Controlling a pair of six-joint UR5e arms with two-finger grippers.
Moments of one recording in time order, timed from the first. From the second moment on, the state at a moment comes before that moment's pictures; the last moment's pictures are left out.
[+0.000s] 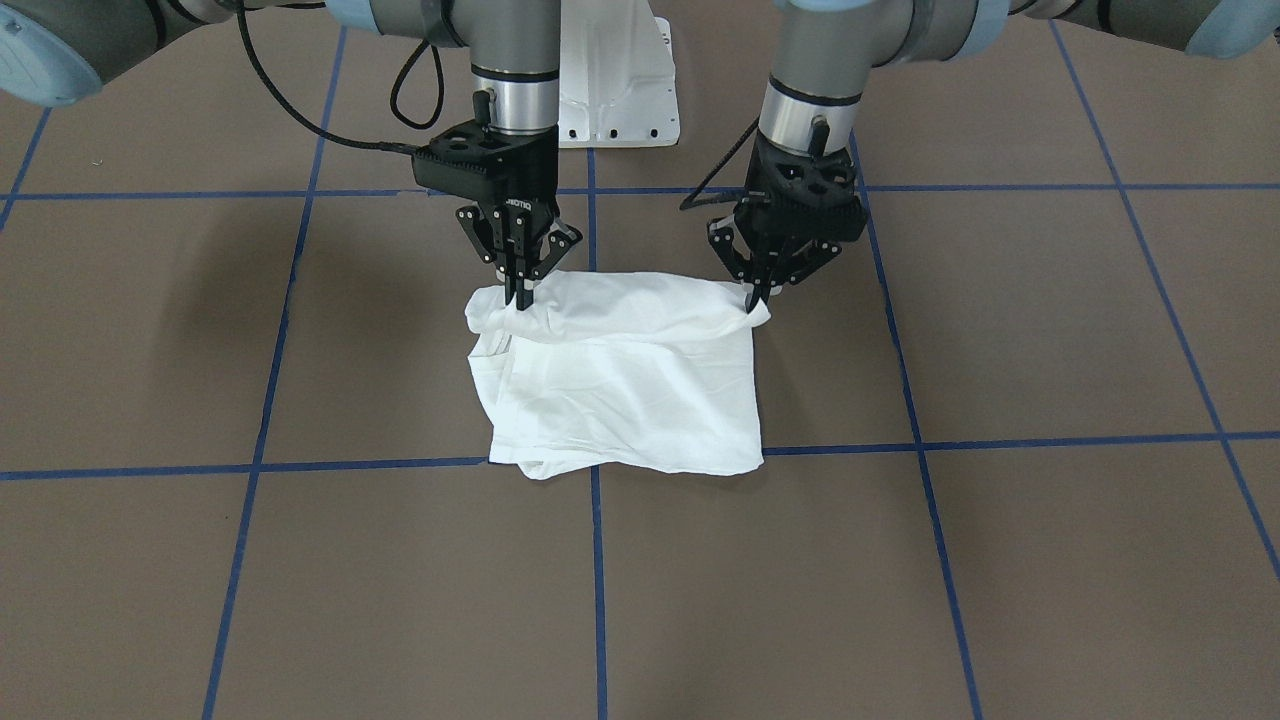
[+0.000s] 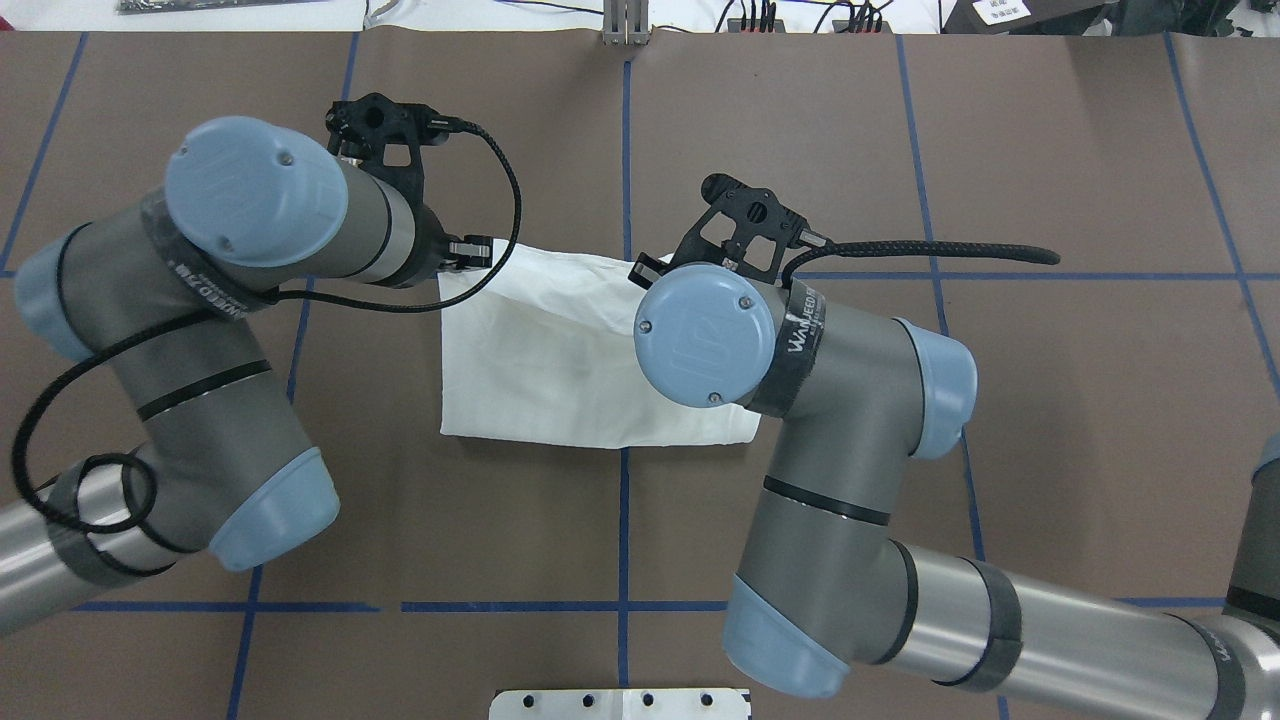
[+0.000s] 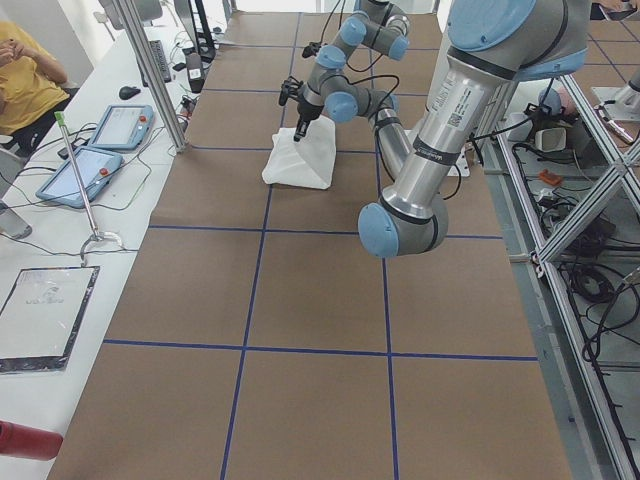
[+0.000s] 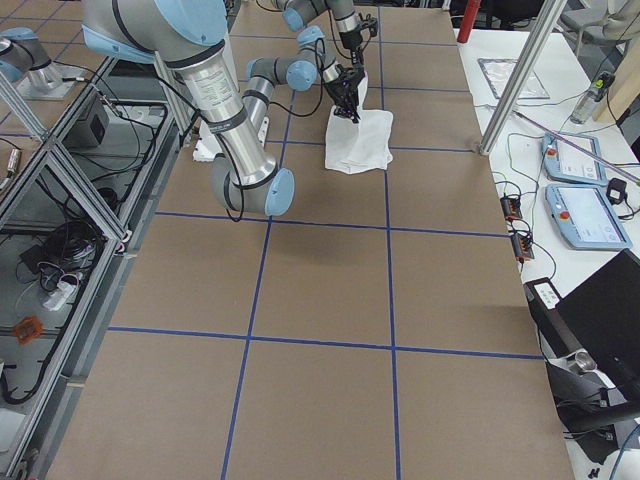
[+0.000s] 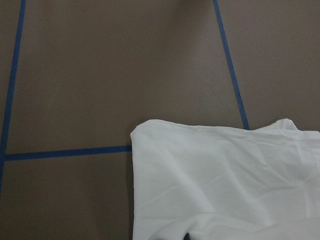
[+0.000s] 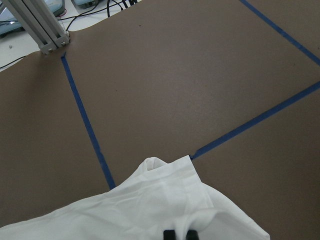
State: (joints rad) left arm -0.66 -2.16 -1.83 -1.66 -1.69 -1.07; right arm 0.45 -0.83 1.78 -1.73 1.33 1.77
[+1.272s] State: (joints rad) left arm -0.75 -2.20 -1.46 -2.03 -1.75 -0.84; right arm 0.52 -0.70 1.47 -1.57 1.46 1.67
